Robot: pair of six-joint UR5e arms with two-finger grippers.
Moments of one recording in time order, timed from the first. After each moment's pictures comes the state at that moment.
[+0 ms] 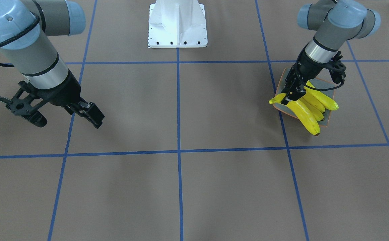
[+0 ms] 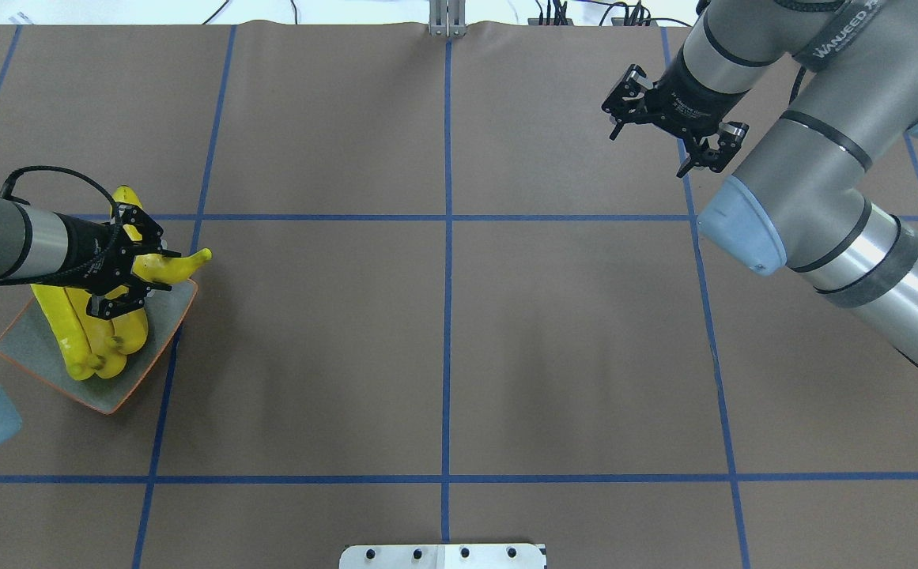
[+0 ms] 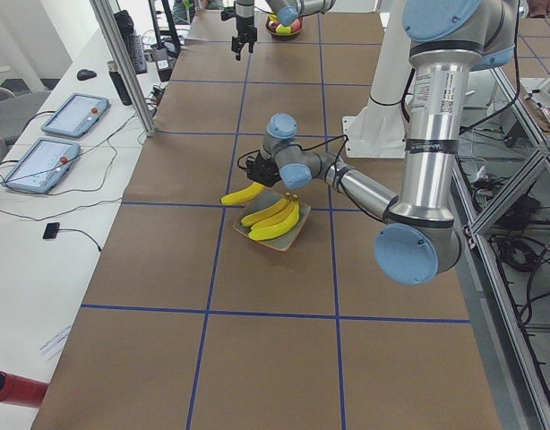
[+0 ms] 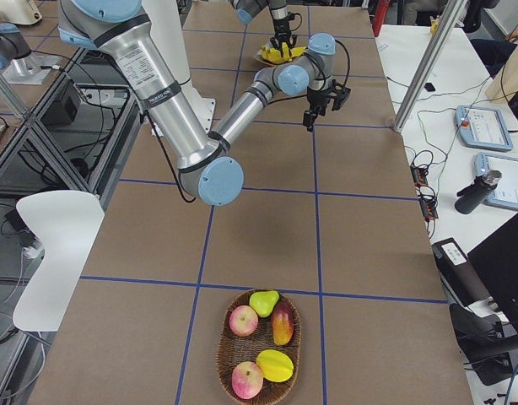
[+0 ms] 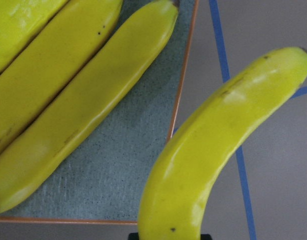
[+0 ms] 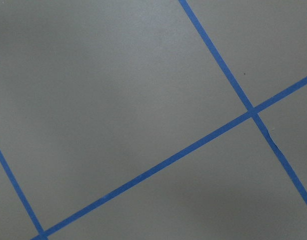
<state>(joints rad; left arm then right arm) -0.76 -1.64 -1.91 -2.16 -1.97 -2.44 0.92 -0.98 1.79 -1.72 2.12 1.43</state>
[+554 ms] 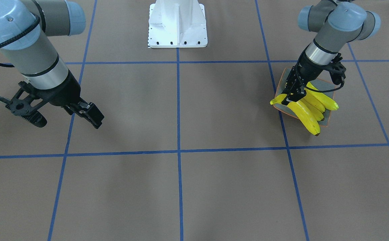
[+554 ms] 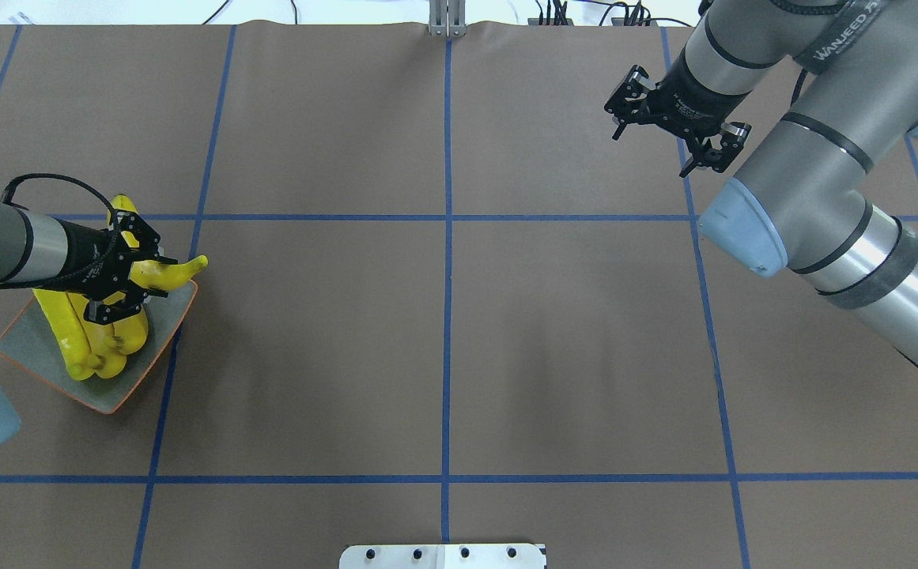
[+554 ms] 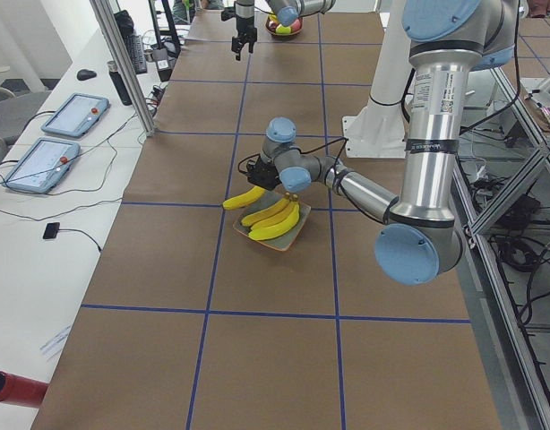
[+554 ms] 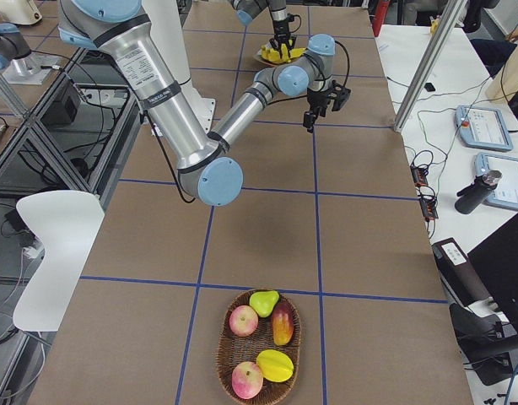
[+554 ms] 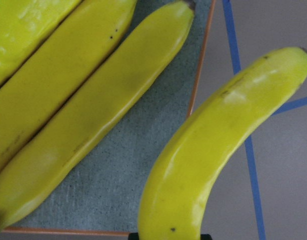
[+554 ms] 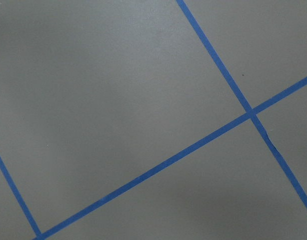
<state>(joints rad) -0.76 -1.63 -1.89 -2.16 -1.98 -2.45 0.93 -1.00 1.80 -1.72 2.10 1.41</state>
